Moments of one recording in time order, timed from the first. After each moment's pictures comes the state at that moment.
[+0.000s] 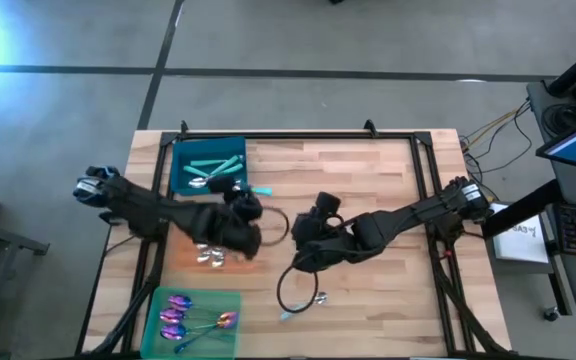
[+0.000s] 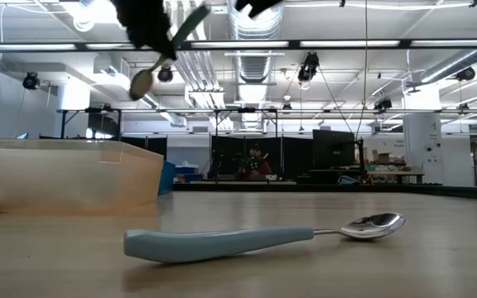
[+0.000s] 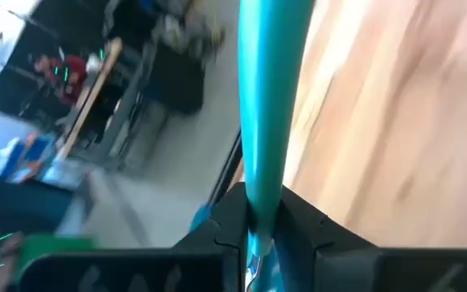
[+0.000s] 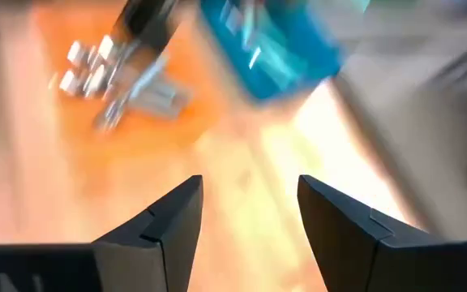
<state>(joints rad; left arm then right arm) -0.33 1.54 1.28 -0.98 -1.11 -0.36 0.35 1.82 1.78 -0.87 0.74 0.34</state>
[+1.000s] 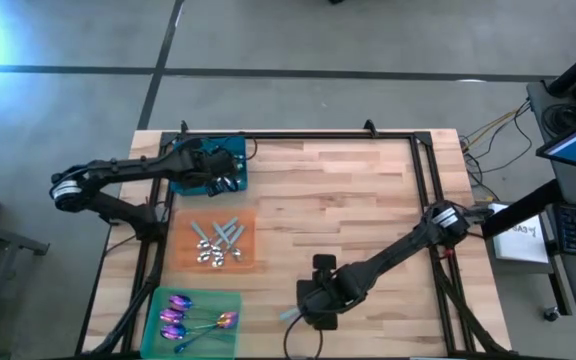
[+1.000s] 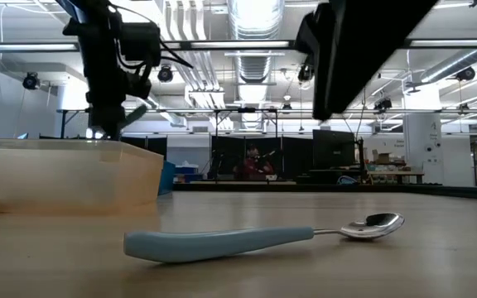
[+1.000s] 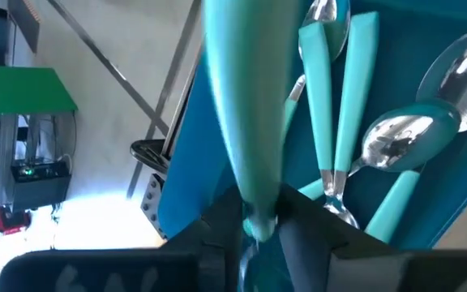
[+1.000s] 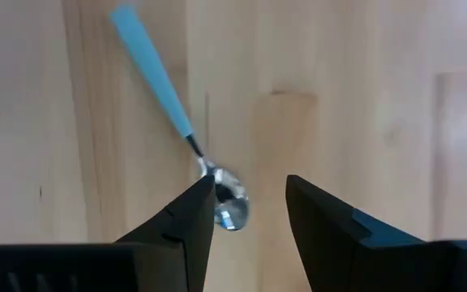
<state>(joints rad) 0.39 1.31 0.89 -0.92 -0.72 -0.01 0.51 2.05 1.71 -0.95 0.19 0.50</state>
